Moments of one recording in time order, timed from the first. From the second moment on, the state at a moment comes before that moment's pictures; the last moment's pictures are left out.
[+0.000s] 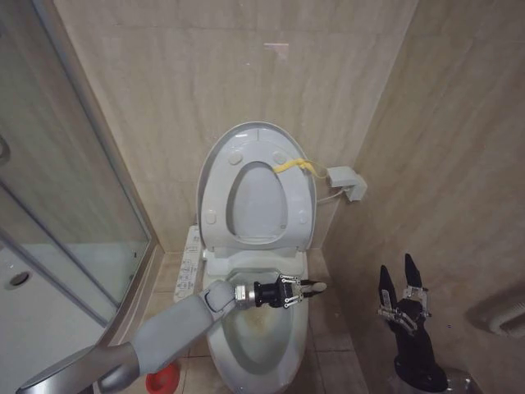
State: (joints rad) left arm 0.42 -1.17 0.69 -1.15 -0.47 -0.73 0.63; right arm -1.74 1.58 0.73 2.18 0.98 0.58 -0.80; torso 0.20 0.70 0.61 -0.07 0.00
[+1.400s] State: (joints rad) left arm 0.48 -1.15 0.69 -1.11 -0.51 -0.70 0.61; right arm -1.75 1.59 0.73 2.19 0.97 0.58 -0.81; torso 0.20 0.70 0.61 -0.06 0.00
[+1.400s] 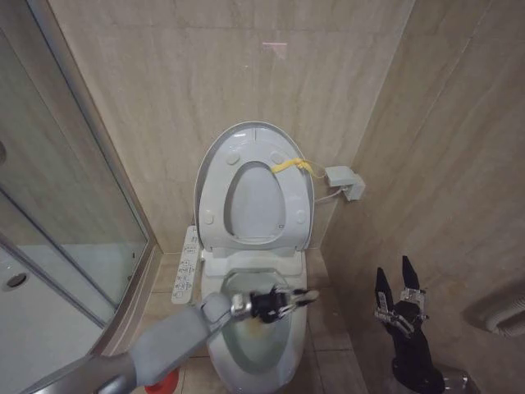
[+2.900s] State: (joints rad) left arm 0.45 -1.19 0.62 -1.17 -0.54 -0.70 0.63; right arm -1.74 1.56 0.75 2.15 1.00 0.59 -0.82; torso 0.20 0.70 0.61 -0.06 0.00
